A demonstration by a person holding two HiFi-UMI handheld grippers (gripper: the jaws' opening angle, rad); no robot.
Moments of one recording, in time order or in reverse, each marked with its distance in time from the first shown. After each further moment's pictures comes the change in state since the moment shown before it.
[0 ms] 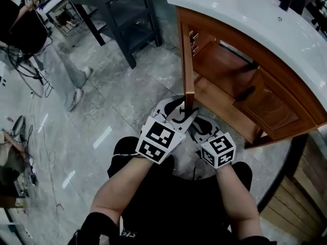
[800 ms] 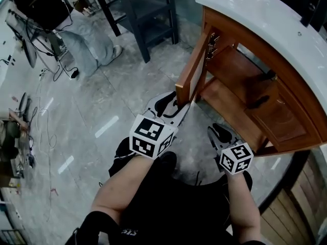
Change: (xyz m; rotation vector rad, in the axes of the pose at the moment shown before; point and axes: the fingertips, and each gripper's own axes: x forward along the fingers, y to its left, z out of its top) left arm -0.047 0.061 -0.025 -0.185 -0.052 0.219; right arm -0.033 -0.032 -0.048 0.086 0.080 -0.031
